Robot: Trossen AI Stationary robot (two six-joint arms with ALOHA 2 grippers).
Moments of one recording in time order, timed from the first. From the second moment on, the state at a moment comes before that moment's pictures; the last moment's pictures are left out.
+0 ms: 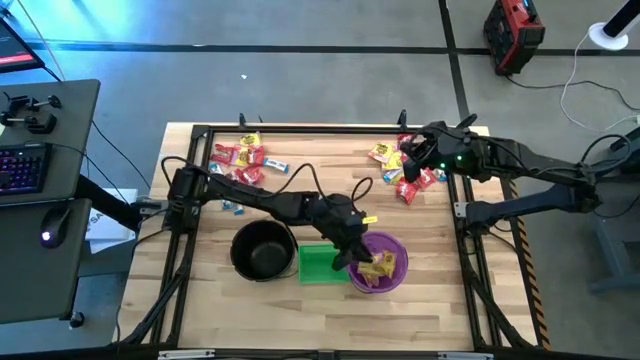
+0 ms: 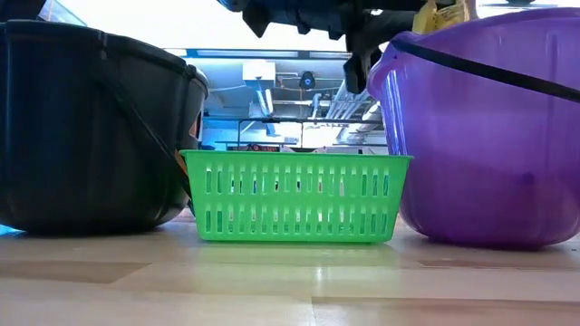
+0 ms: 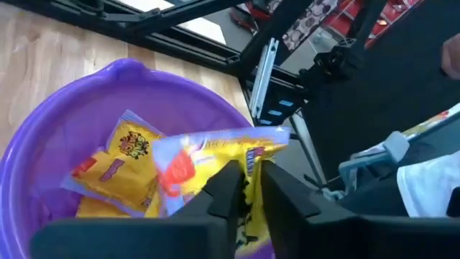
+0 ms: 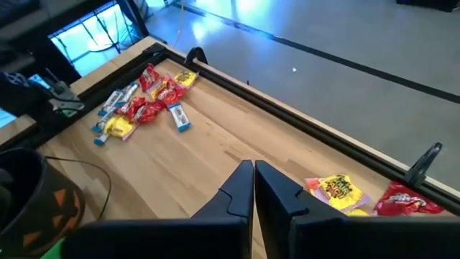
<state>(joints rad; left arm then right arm) -0.10 2.02 1.50 0.07 0.43 -0.42 -0.12 0.97 1.20 -0.83 0.46 0.51</state>
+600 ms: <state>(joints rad) 0.19 1.72 1.50 -0.45 0.63 -0.30 -0.28 1.14 1.20 -0.83 0.30 0.62</state>
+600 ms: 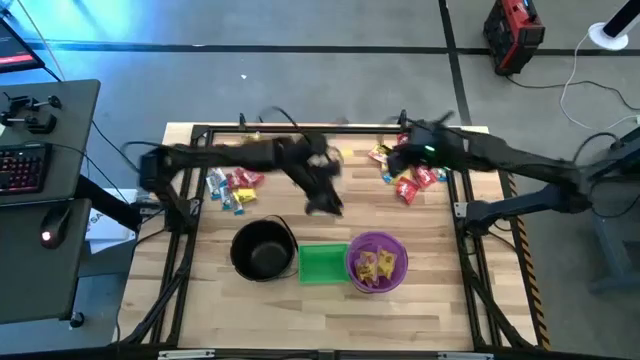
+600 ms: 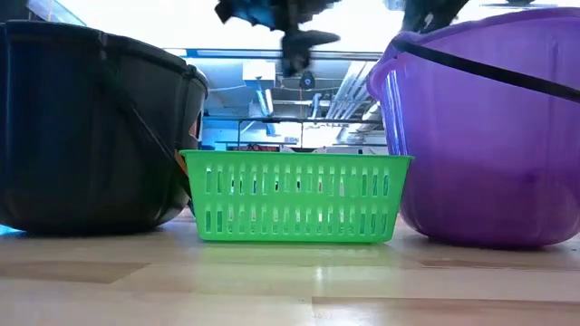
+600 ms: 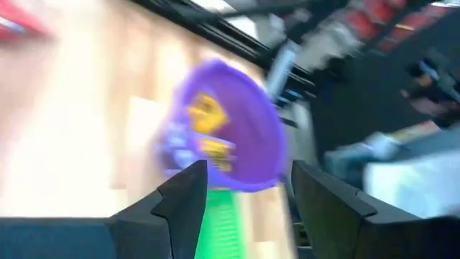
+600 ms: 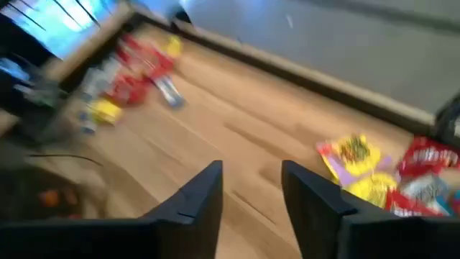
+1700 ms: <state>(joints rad) 0.05 0.92 0.83 -0.16 -0.14 -0.56 -0.60 1.96 1.29 -0.76 0.27 0.31</state>
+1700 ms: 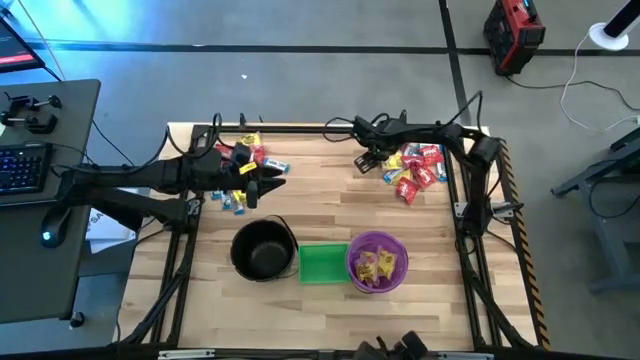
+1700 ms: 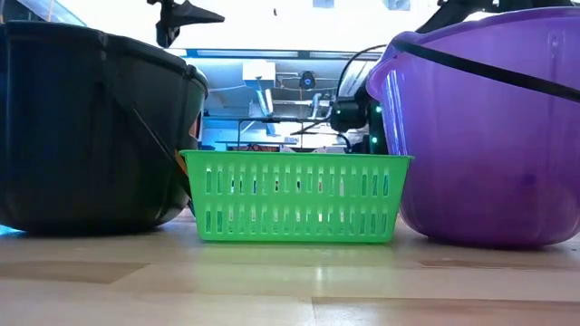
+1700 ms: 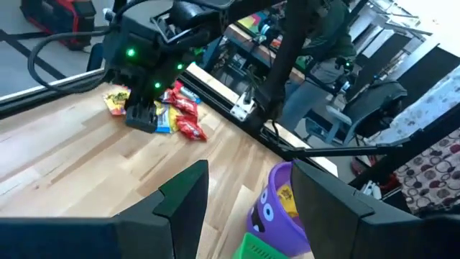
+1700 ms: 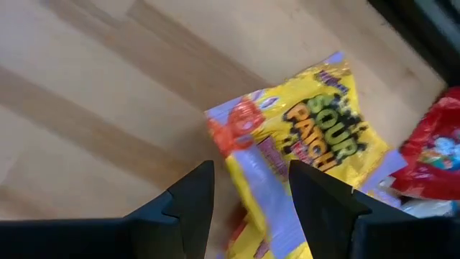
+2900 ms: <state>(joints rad) 0.34 1.02 0.83 -0.03 -0.10 -0.44 0.14 1.16 1.29 -1.00 0.05 0.90</state>
